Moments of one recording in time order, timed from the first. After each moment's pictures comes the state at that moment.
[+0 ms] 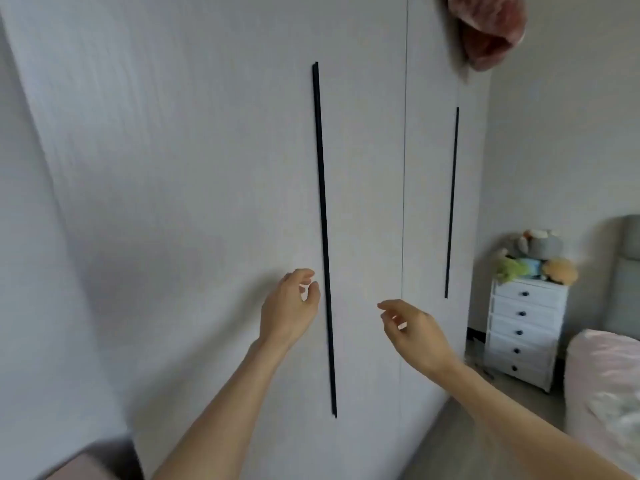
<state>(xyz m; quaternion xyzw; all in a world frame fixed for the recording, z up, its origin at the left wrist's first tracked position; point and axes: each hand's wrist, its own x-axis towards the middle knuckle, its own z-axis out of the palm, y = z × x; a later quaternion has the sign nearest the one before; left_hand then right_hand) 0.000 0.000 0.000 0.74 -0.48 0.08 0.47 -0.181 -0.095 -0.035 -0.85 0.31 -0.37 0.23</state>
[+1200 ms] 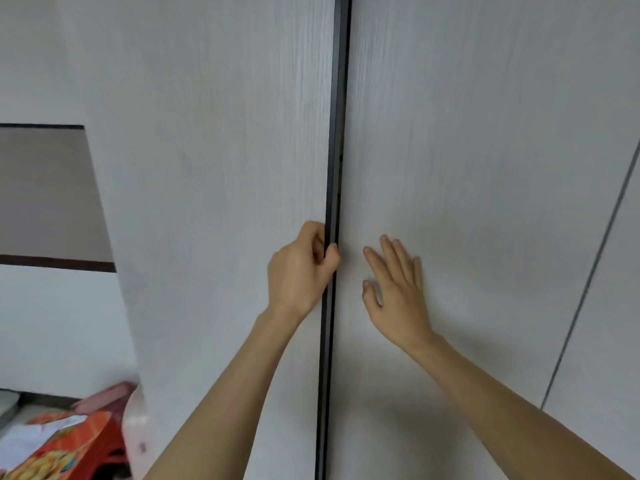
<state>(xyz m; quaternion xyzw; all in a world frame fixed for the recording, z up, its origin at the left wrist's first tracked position) -0.034 -0.167 0.047 0.81 -0.19 0.39 0.40 -0.007 -0.332 -0.012 -0.89 -0.12 -0.42 0.13</state>
